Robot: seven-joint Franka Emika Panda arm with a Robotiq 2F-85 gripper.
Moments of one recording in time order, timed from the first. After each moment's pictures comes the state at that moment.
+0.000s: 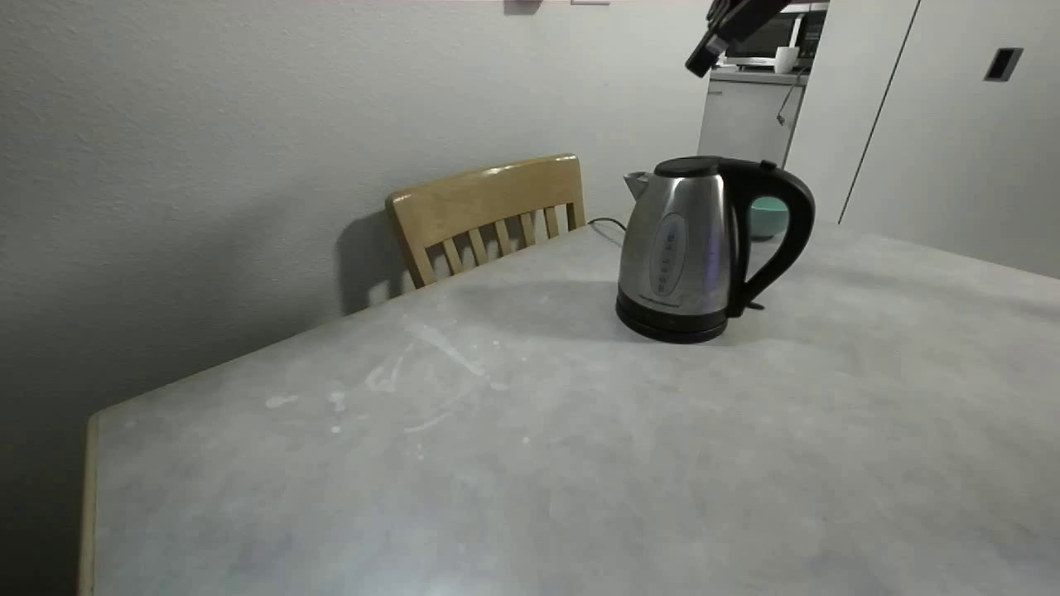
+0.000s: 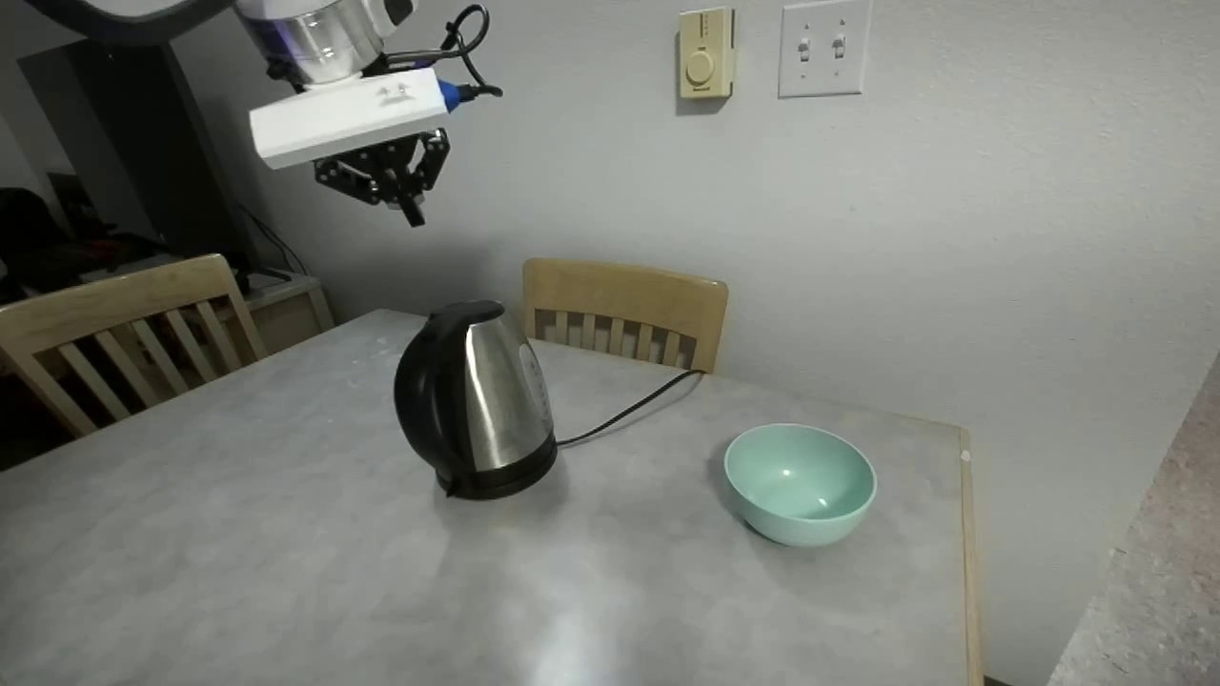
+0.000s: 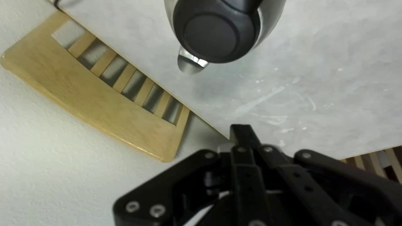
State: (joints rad) arm -0.07 0.03 0.02 -2.12 0.51 2.57 -1.27
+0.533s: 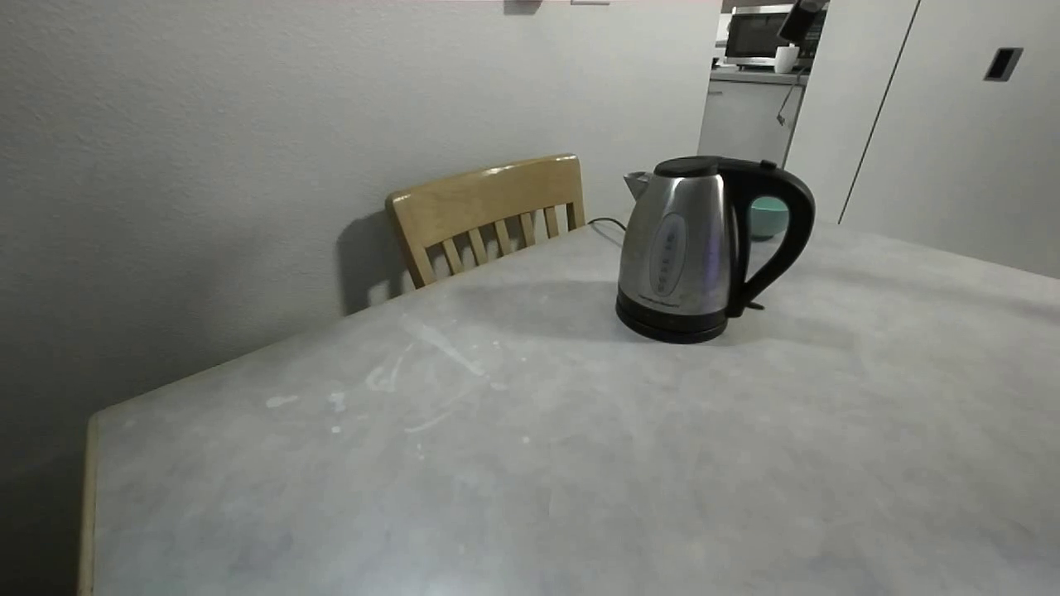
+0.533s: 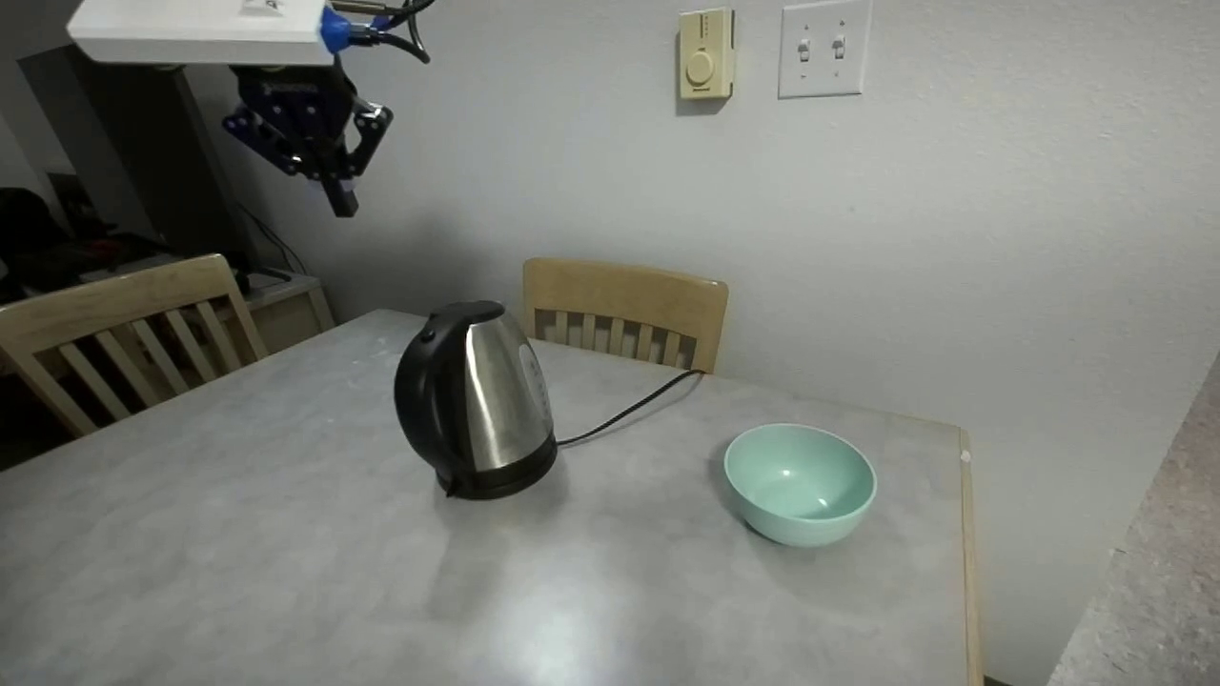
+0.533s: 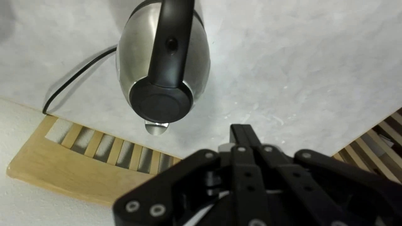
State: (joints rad) arm -0.06 -0.13 -0.04 -2.13 0.32 2.23 -0.85
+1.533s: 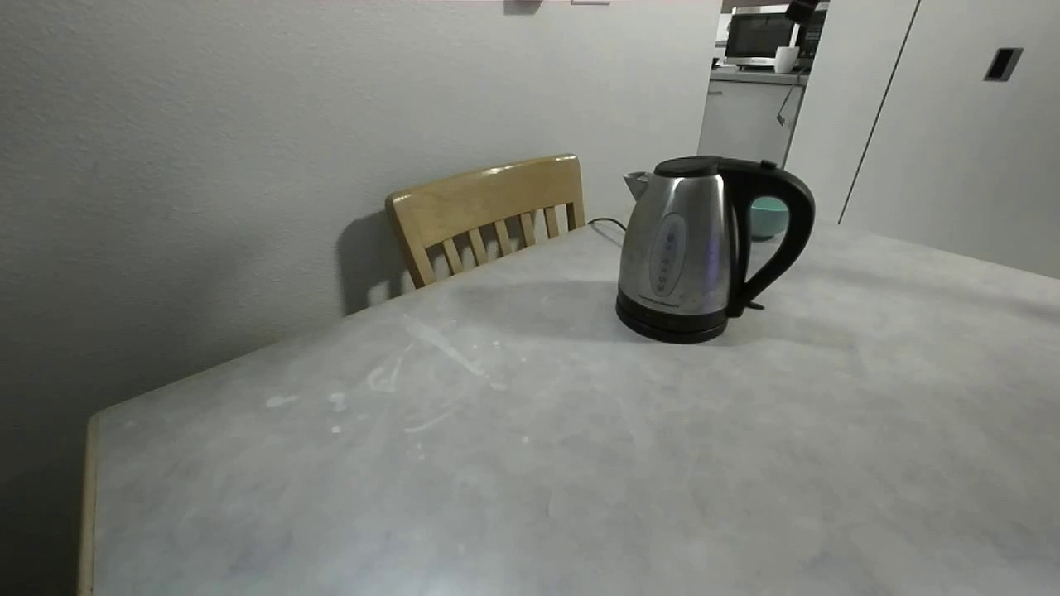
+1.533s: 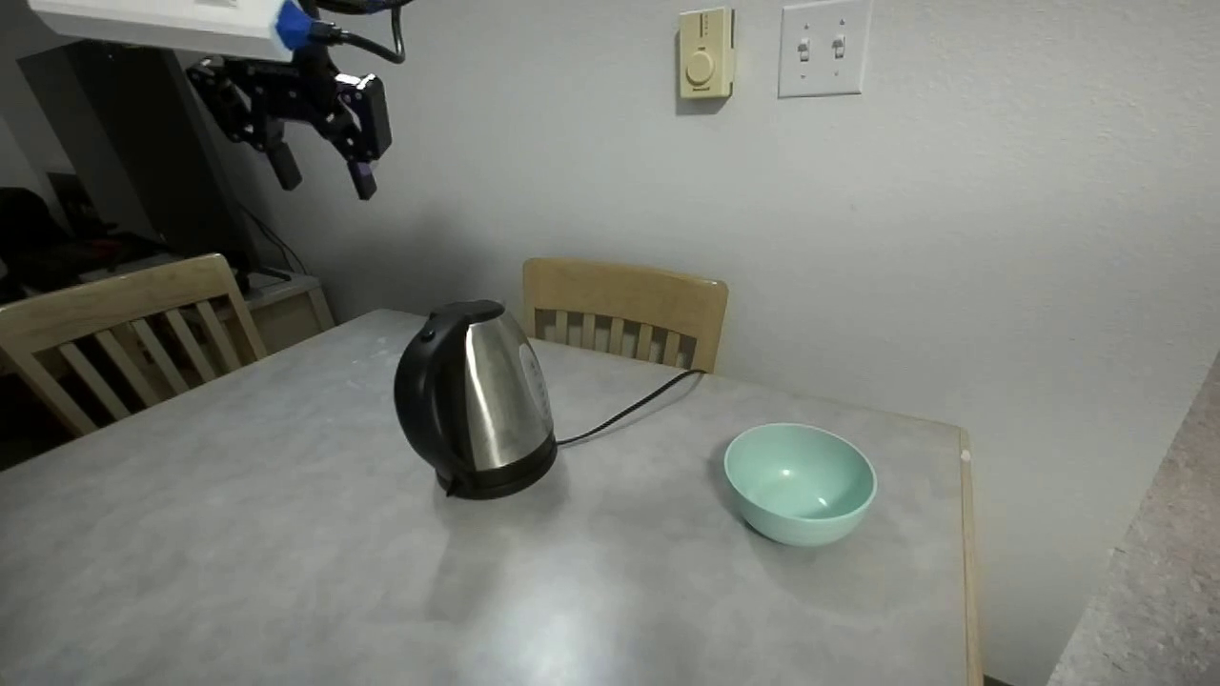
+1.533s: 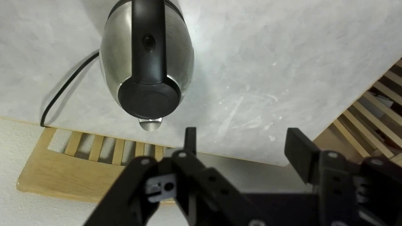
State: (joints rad) arm -0.05 -0.15 -0.06 -2.14 0.40 2.21 -0.75
